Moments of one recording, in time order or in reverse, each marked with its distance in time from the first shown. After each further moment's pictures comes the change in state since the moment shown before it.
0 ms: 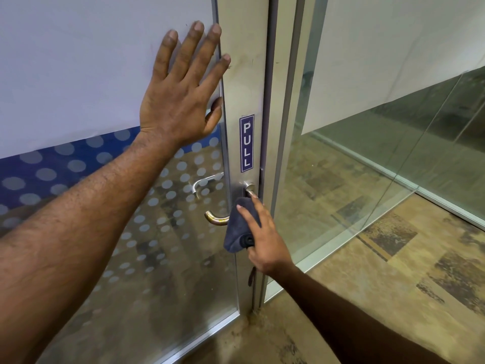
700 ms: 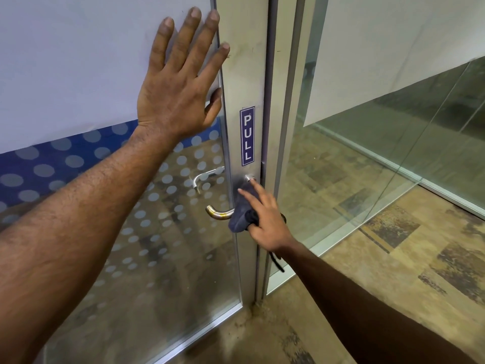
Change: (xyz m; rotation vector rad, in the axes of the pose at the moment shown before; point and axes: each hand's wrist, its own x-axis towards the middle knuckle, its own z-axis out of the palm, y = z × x) left_hand 0.000 0.001 0.005 0.018 0.047 -0.013; right_hand 0.028 0.003 -0.019 0.150 -0.040 -0.003
